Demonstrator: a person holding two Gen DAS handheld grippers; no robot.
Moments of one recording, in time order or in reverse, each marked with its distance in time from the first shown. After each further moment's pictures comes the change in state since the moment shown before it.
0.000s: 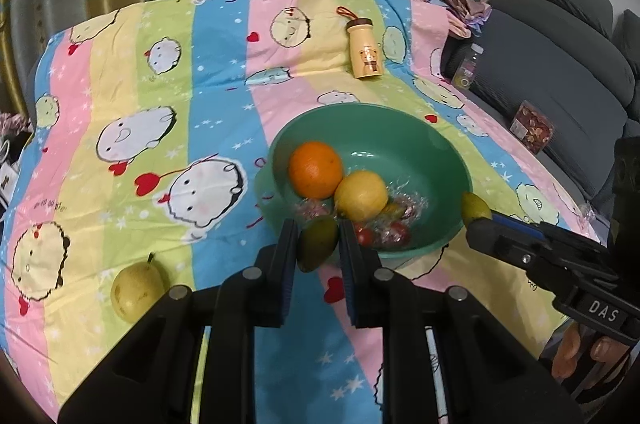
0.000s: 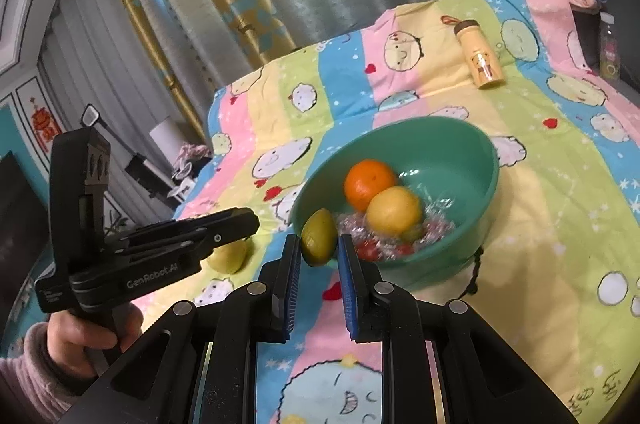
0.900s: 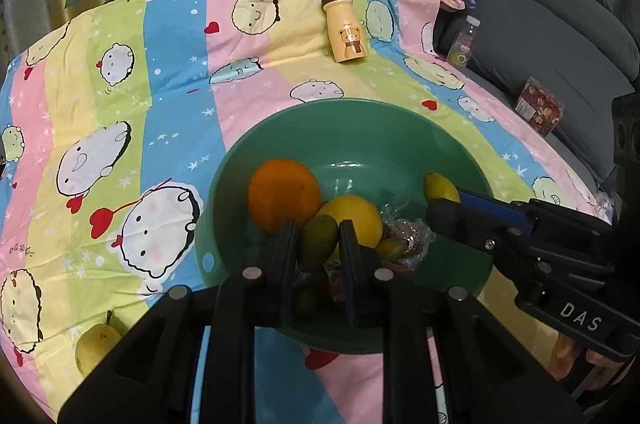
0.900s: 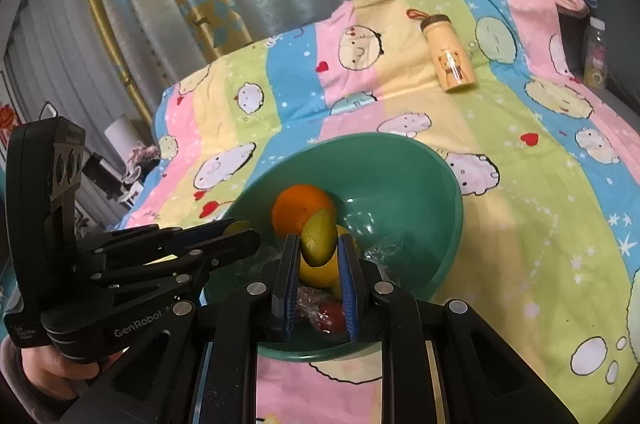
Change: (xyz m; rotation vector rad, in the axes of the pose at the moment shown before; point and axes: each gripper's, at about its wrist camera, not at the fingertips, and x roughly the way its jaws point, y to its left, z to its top) left arm 0.071 -0.019 0.029 0.074 0.069 -0.015; right arm 0.047 -0.037 0.029 0.001 0.047 -0.139
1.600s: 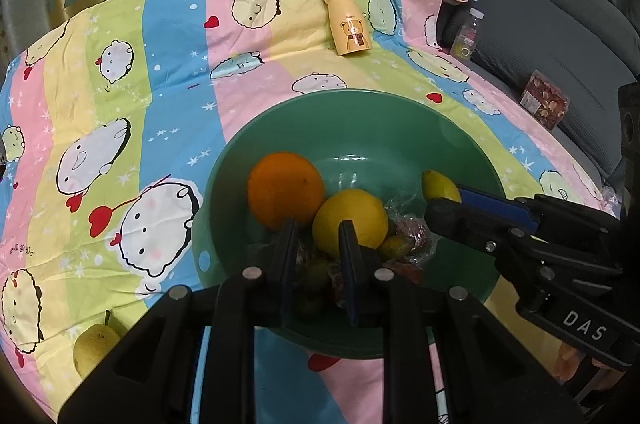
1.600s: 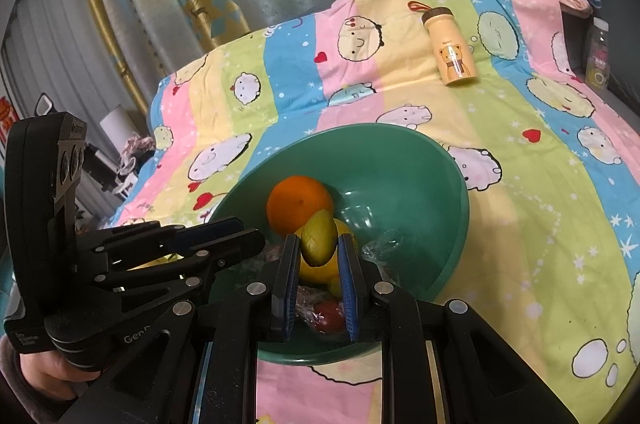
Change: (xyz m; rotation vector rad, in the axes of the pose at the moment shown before) left arm 0.007 -0.001 -0.002 0.008 0.012 0.016; right arm 0.006 0.002 -0.001 -0.015 0.015 -0.011
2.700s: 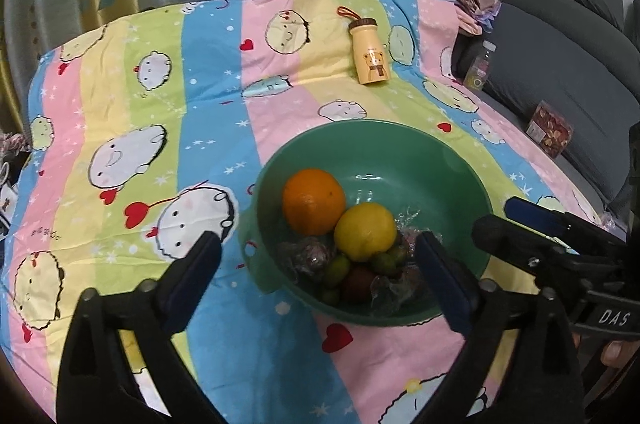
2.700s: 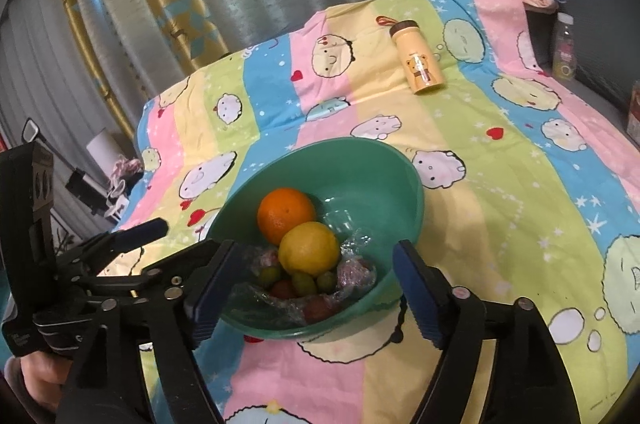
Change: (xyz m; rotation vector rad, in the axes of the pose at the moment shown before) left arm -0.047 0.009 -0.006 -0.067 -0.087 0.062; right arm -0.038 -0.001 -0.001 0.081 -0.045 -0.066
